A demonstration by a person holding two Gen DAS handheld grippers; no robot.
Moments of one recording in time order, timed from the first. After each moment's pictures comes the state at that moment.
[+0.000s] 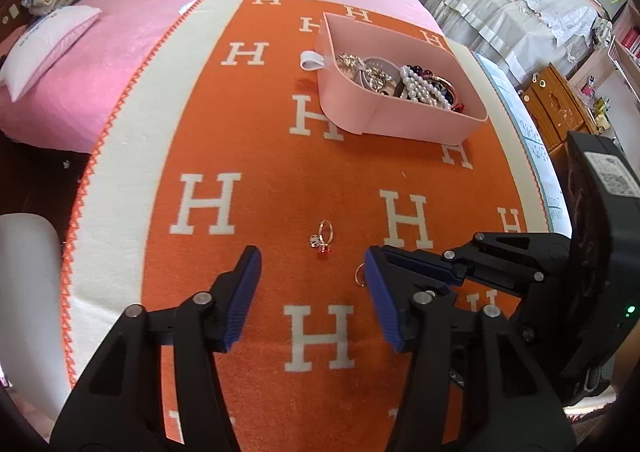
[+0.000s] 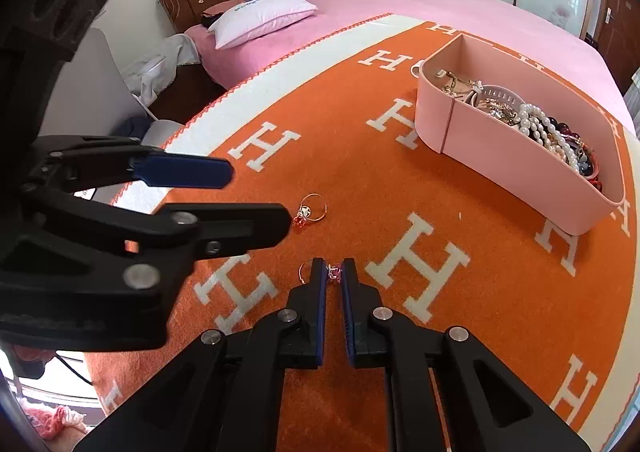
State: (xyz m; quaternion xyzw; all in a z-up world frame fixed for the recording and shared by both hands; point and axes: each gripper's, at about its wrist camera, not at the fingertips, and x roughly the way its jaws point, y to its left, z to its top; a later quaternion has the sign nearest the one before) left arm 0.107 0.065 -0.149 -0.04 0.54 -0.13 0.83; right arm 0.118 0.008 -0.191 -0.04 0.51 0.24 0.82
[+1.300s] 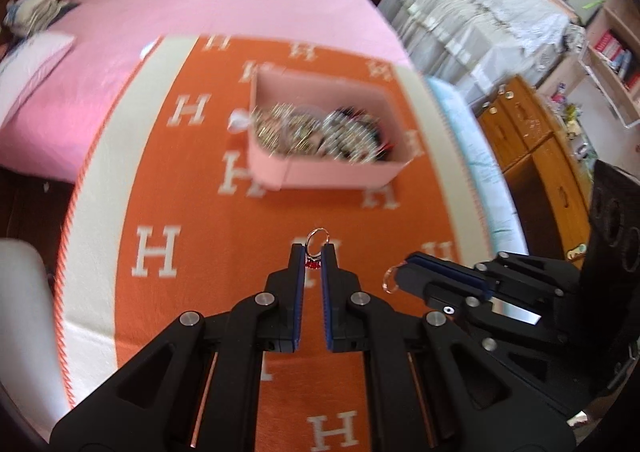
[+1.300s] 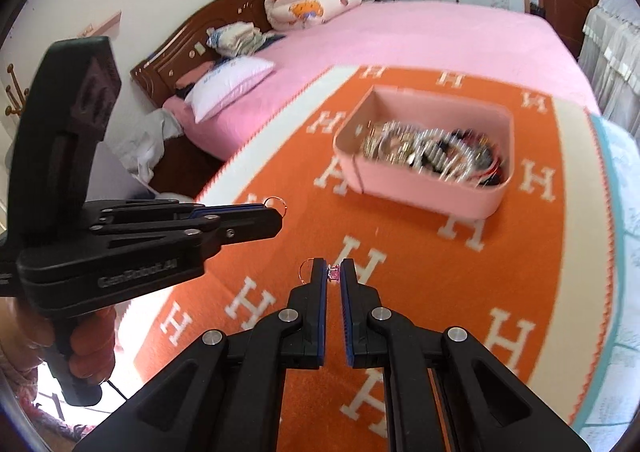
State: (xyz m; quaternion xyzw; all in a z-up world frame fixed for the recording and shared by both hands) left arm 0.117 0.009 -0.079 -0.05 0.50 -0.18 0.84; right arm 0.084 -0.082 -0.092 0.07 0.48 0.19 0.86
